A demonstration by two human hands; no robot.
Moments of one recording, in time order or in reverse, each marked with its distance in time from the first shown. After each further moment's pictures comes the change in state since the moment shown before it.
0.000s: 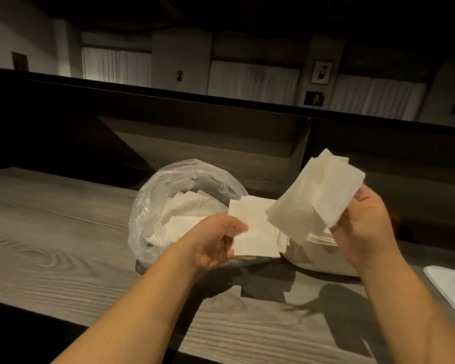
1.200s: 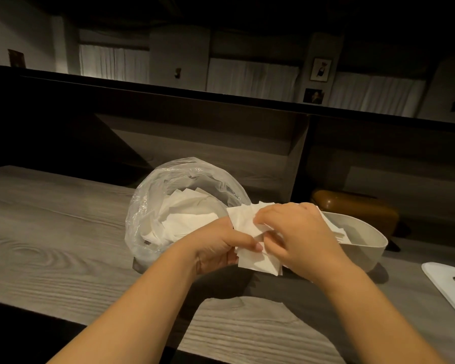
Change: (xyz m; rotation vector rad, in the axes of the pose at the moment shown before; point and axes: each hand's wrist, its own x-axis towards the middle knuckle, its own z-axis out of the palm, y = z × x) left_hand -0.003 -0.007 0.003 0.284 -0.207 0.129; right_hand -0.007 0.039 0.018 -1.509 -0.493 -0.439
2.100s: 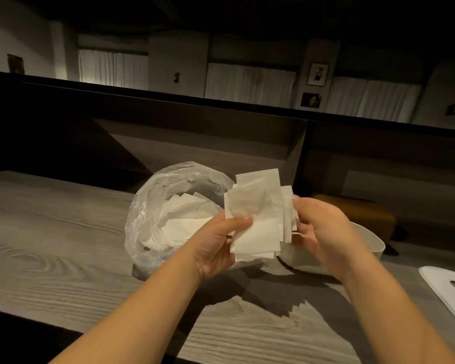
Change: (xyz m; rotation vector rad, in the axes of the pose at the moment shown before) left_hand 0.003 -0.001 0.004 -0.419 0.038 0.087; right_hand 0.003 0.006 -0.020 1.240 0.164 0.758
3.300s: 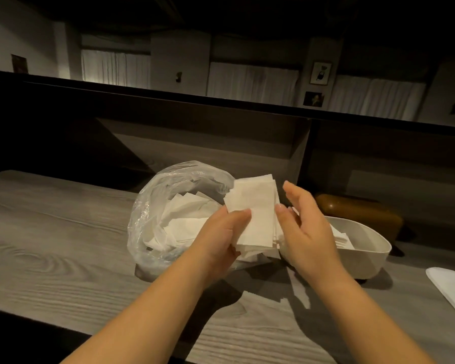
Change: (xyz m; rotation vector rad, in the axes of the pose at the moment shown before) left_hand 0.004 -0.003 0.010 0.183 0.255 0.117; right_hand -0.006 0.023 0.027 -0.396 0.033 -0.407
